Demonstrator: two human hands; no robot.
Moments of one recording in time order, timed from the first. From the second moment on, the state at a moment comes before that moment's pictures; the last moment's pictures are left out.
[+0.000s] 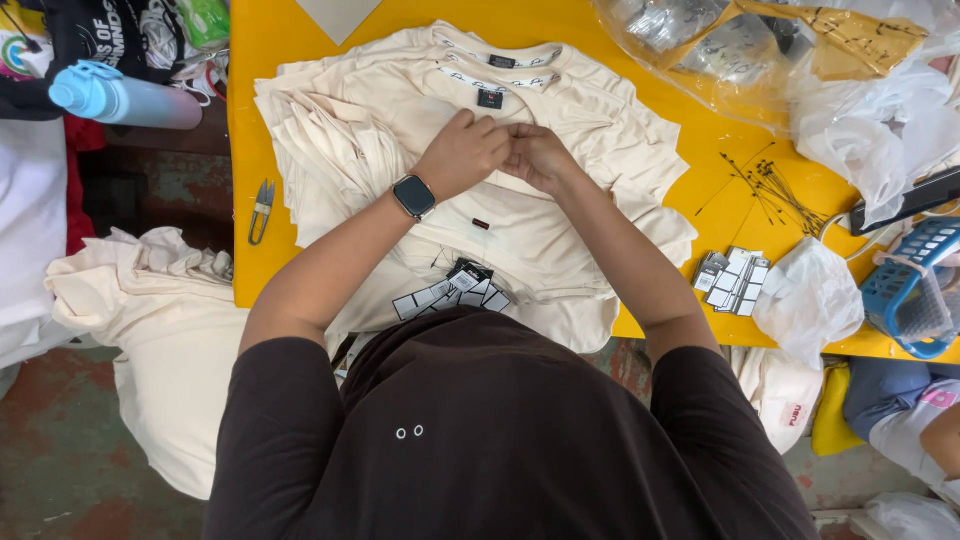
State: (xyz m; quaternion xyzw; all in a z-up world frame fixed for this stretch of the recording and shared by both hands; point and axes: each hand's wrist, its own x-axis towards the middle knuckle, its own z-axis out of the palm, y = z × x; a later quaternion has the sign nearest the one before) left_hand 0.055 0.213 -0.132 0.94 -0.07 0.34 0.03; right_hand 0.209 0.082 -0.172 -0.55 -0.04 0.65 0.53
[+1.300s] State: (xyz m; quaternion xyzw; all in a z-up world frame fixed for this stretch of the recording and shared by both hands) left_hand 0.061 0.222 -0.116 0.82 0.27 0.23 0.44; right_hand 0.200 0.094 -0.126 -0.66 -0.12 0.41 0.62
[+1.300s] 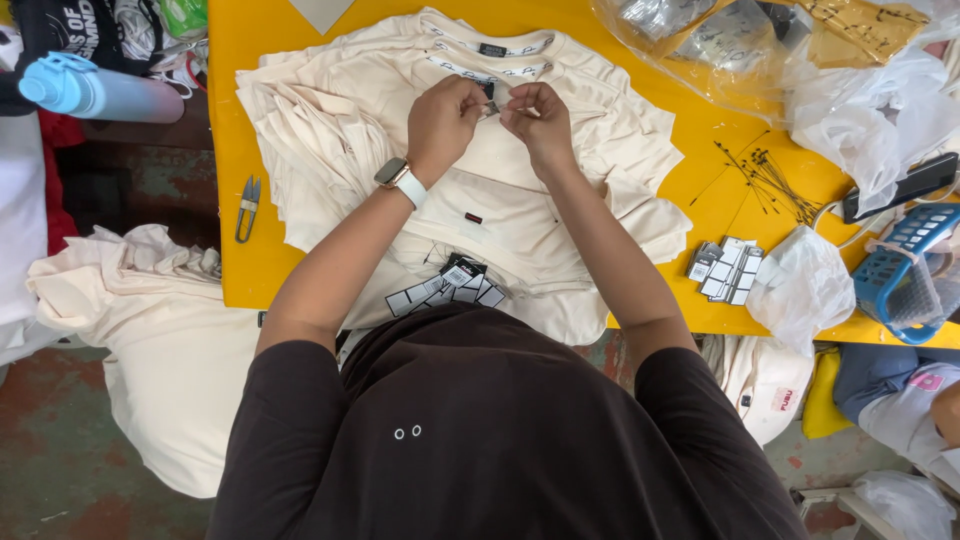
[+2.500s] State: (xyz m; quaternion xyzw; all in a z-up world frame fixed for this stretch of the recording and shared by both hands) left_hand 0.082 0.238 -0.188 0.93 0.27 0.10 0.24; right_hand 0.223 0.114 -0.205 -0.82 -0.28 0.19 0.47
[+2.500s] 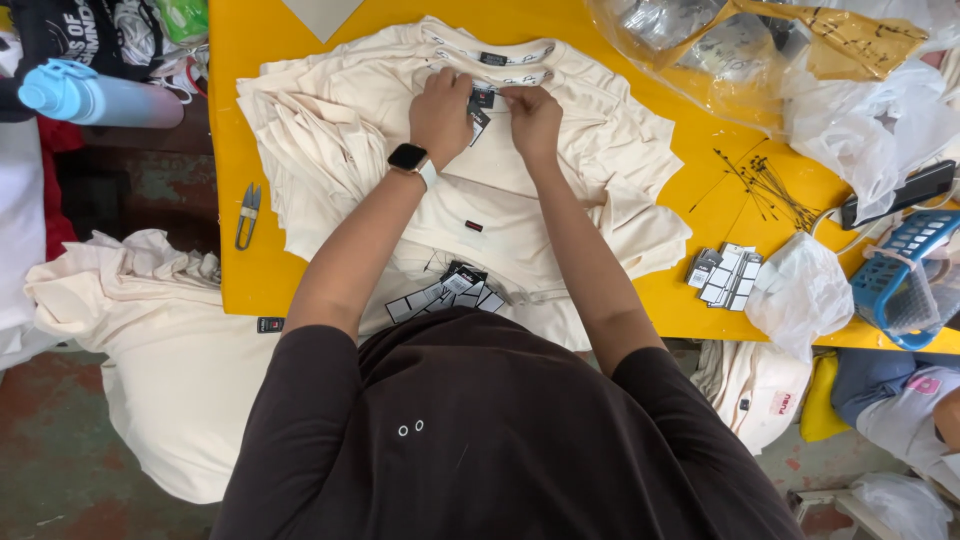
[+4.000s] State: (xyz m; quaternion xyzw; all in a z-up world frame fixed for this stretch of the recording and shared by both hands) left_hand 0.088 0.258 -0.227 0.85 0.26 0.15 0.42; right_hand 0.218 0.131 -0.157 -0.78 -0.45 0.20 0.38
